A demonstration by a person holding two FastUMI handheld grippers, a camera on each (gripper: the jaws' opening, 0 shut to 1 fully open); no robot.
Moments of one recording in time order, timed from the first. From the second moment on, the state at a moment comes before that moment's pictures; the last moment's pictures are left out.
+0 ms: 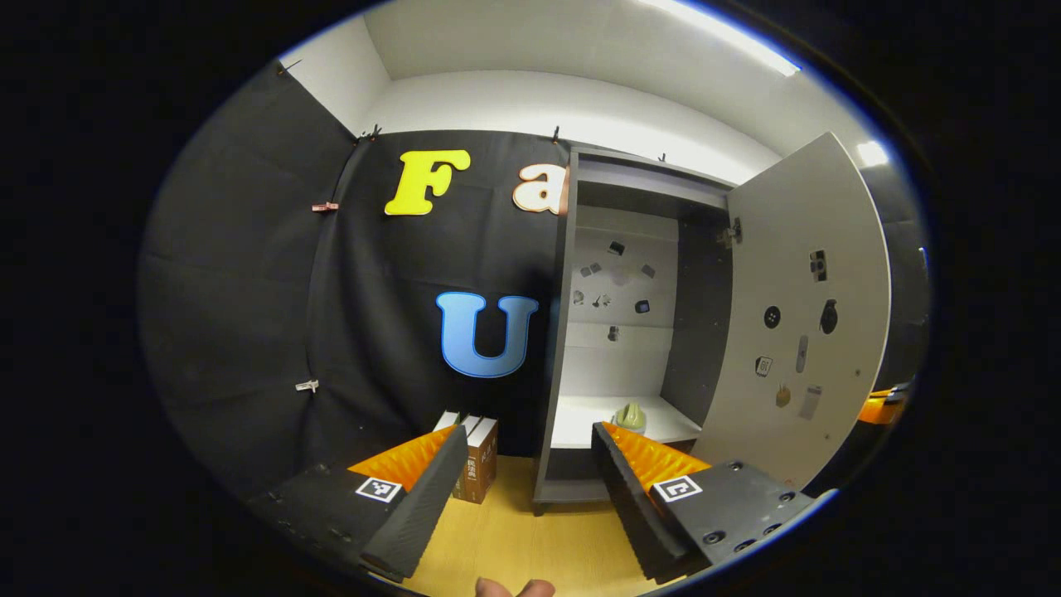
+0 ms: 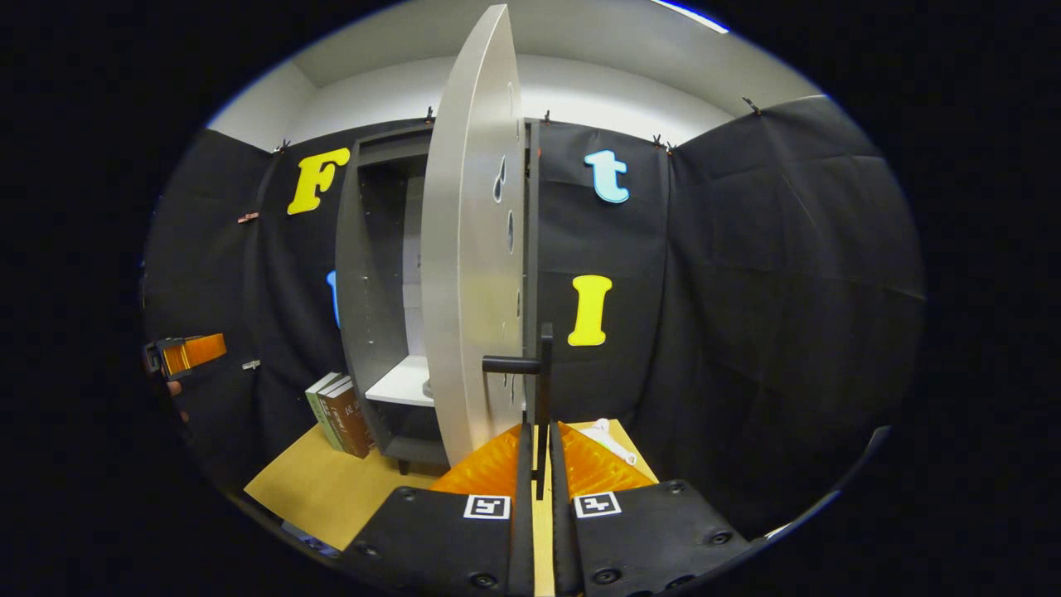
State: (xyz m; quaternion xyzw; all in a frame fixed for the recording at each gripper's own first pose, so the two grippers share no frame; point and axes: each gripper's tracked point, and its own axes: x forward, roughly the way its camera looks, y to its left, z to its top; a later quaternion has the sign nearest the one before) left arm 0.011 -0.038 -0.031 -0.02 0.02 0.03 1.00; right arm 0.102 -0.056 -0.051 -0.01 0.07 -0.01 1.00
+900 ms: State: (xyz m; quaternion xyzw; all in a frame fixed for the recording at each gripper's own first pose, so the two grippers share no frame) left arm 0.082 -0.133 -0.037 -0.04 0.04 -0.06 1.00; right arm 0.078 -0.131 -0.012 0.01 0.01 -0.07 1.00
